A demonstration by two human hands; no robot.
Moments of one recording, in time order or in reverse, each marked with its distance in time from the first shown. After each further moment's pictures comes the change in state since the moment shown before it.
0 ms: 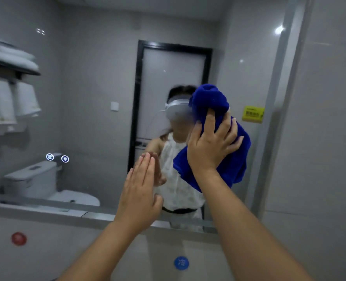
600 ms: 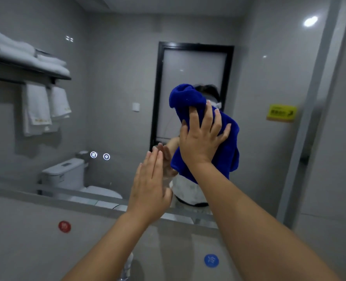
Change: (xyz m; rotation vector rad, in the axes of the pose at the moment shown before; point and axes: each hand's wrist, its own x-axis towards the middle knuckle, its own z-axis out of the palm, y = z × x) left_hand -0.003 -0.032 -0.048 0.080 -0.056 -0.059; right_hand -0.027 -0.077 0.023 -0.010 -0.045 -0.213
